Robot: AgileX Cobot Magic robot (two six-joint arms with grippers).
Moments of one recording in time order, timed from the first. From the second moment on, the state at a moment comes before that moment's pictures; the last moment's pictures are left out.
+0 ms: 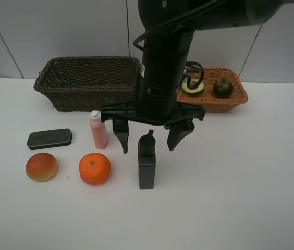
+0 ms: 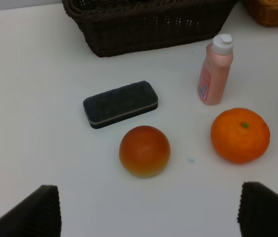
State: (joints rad) left arm -0.10 -0.01 -0.51 -0.10 1.06 0.08; right arm 0.85 1.90 -1.48 0.06 1.21 0.67
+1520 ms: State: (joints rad) left arm -0.10 -0.01 -0.51 -0.10 1.06 0.08; right arm 0.85 2.07 -1.48 0.04 1.14 0.67
